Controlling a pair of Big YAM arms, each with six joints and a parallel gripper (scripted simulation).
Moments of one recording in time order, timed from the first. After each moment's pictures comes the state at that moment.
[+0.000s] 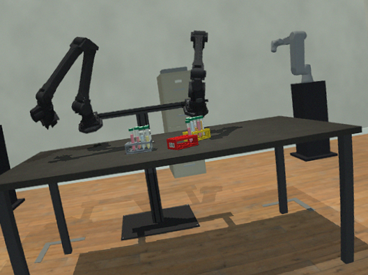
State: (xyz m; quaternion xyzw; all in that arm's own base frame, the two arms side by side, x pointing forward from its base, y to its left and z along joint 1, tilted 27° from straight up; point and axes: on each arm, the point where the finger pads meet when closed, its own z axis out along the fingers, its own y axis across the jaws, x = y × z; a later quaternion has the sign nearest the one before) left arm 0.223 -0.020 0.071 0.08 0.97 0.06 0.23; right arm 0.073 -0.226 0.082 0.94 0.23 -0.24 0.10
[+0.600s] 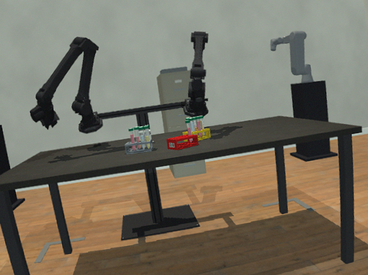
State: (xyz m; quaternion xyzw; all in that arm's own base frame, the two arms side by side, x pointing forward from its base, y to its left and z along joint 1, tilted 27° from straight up) left arm 0.215 -0.020 0.073 0.08 0.97 0.06 0.22; right arm 0.073 -0.226 0.082 0.94 0.23 -0.24 0.10
